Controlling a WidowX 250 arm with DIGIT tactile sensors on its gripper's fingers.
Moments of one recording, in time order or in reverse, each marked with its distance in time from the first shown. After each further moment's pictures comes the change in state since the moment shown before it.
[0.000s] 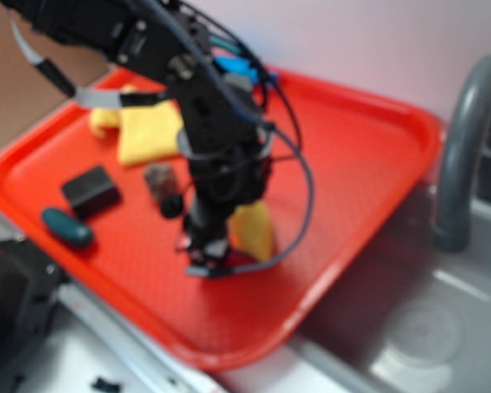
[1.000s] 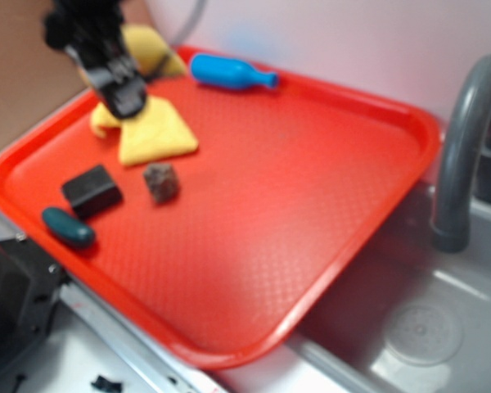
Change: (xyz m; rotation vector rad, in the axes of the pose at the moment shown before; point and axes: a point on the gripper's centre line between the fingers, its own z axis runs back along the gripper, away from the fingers) arm -0.072 0.012 0.155 0.020 -0.070 0.938
